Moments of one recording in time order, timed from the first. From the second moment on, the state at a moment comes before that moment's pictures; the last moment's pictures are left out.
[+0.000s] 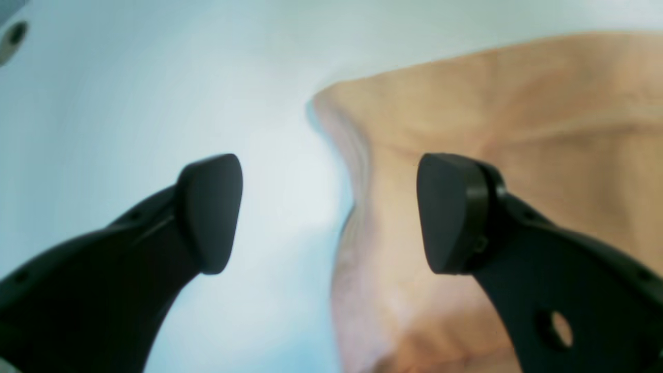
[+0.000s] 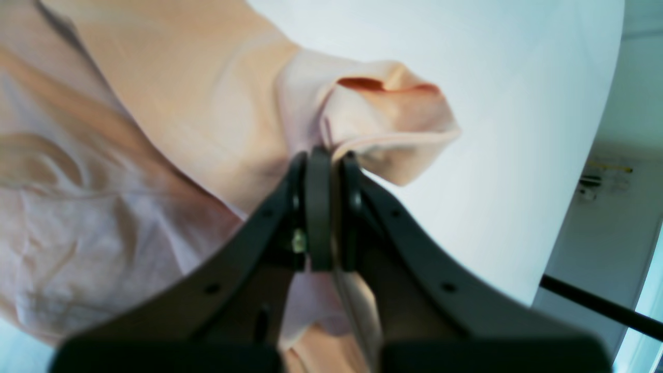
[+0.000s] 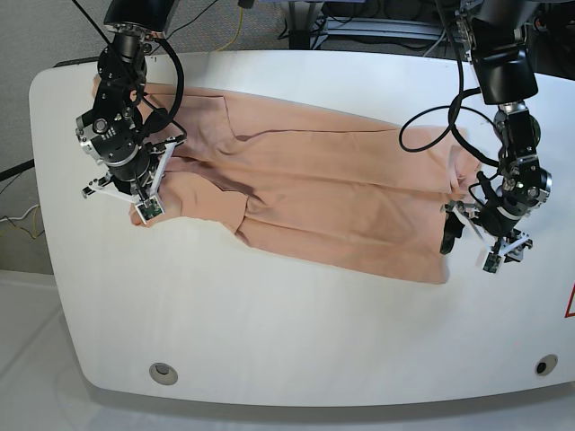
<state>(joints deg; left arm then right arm) -13.0 -16.2 -16.4 70.1 1.0 -36.9 22.7 -4.9 6.3 16.2 109.7 -4.2 37.8 -60.6</state>
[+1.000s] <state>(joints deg) -22.8 -15.3 -16.3 45.3 -7.4 -36.5 17.0 -4.9 6.5 16.2 109.6 -4.2 37.8 -60.7</state>
